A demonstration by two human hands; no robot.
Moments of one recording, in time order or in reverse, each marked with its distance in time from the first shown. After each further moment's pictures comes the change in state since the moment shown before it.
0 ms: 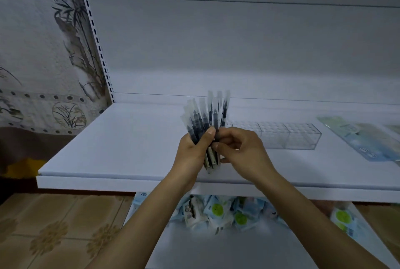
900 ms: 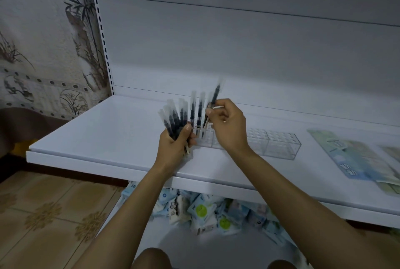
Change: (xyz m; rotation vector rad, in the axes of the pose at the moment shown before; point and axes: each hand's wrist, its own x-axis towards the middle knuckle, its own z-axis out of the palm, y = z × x) left_hand 0.022 -0.029 0.019 0.037 0.258 0.172; right_hand 0.058 0.014 -0.025 0.071 0.186 -0.194
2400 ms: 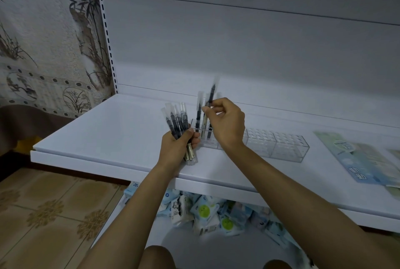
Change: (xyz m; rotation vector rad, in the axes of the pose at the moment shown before) left_hand 0.009 -0.006 -0.006 -0.190 0.053 -0.225; right_hand 0.016 0.013 0.028 -0.197 0.130 0.015
